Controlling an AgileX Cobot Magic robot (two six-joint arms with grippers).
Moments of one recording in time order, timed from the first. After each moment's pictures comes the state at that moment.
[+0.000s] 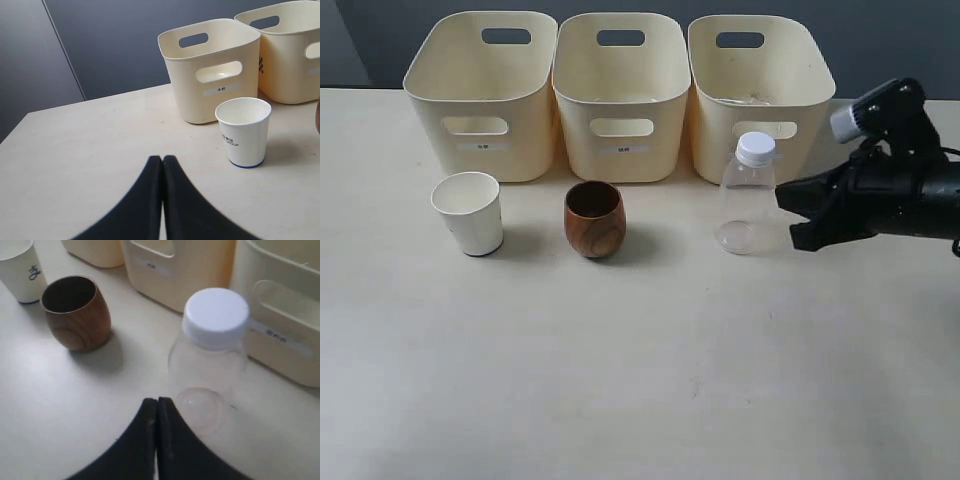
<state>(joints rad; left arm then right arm) -0.04 0.00 0.00 0.07 0.23 0.12 0.07 1.48 -0.59 1.74 0.59 -2.09</state>
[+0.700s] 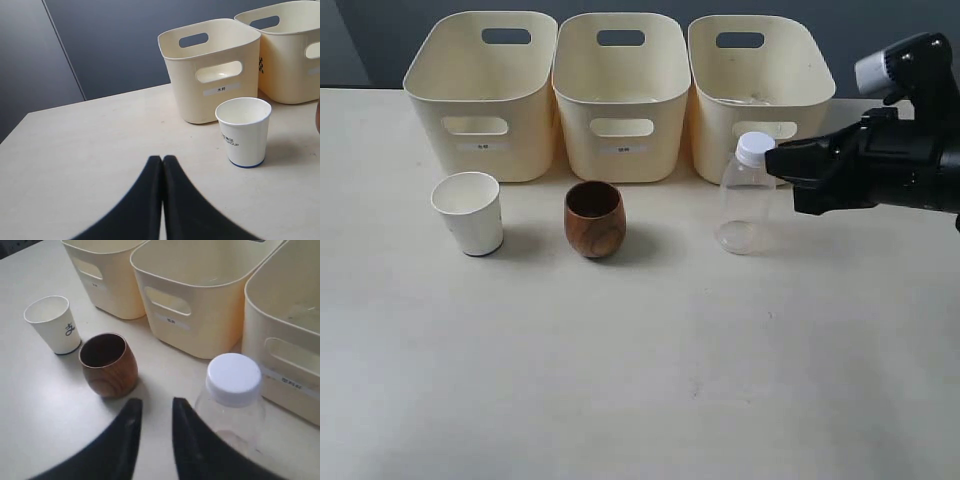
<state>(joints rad) -0.04 0.00 0.00 0.07 0.23 0.12 0.07 1.40 -0.62 1.74 0.67 -1.97</state>
